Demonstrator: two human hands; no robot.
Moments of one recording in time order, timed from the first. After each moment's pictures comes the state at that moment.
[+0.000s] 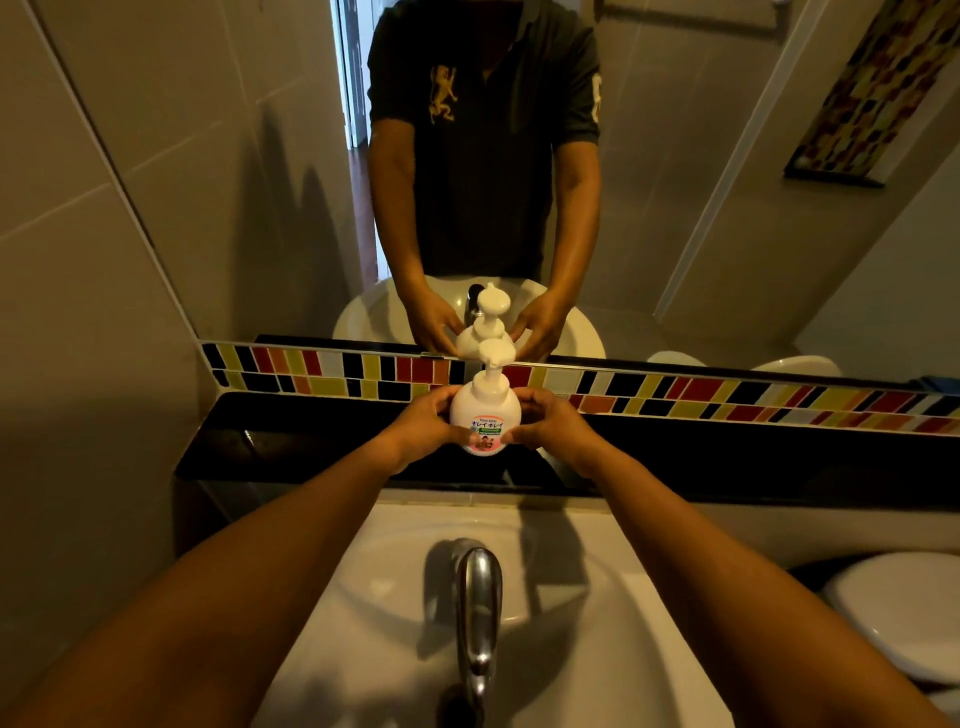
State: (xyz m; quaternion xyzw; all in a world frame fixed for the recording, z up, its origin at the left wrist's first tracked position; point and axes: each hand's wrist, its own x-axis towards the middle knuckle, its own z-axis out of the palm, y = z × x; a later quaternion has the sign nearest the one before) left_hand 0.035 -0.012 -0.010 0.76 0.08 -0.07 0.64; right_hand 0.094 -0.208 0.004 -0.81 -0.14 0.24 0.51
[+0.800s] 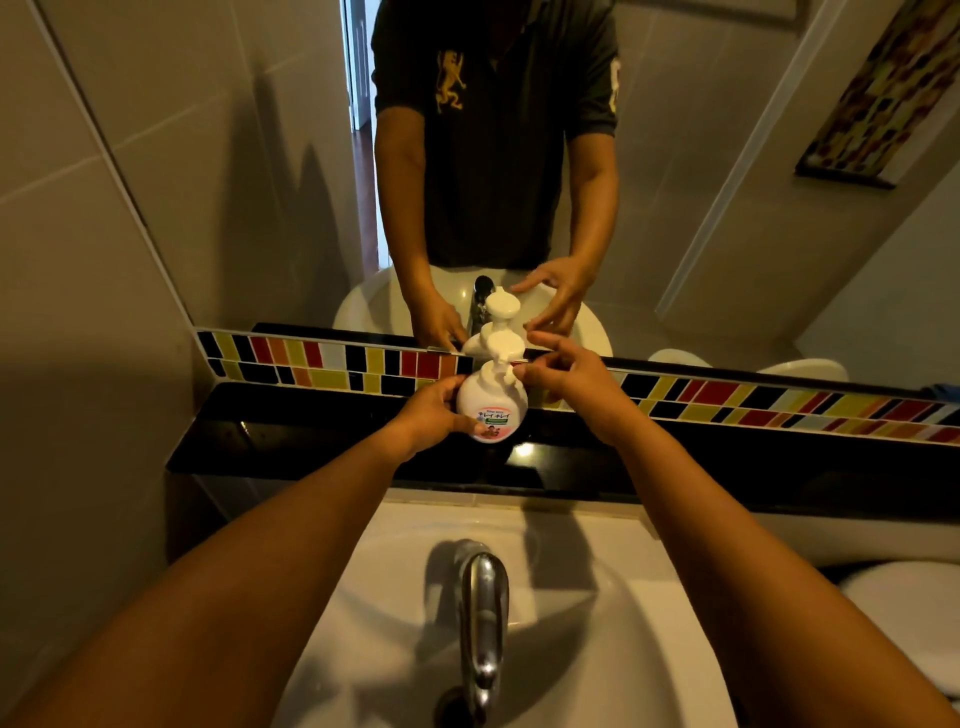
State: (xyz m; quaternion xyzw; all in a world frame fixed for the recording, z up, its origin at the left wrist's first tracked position) left_hand 0.057 -0.004 -0.022 0.78 0.09 -0.06 0.62; right_hand 0.105 -0.203 0.058 -0.80 -0.15 0.18 0.55
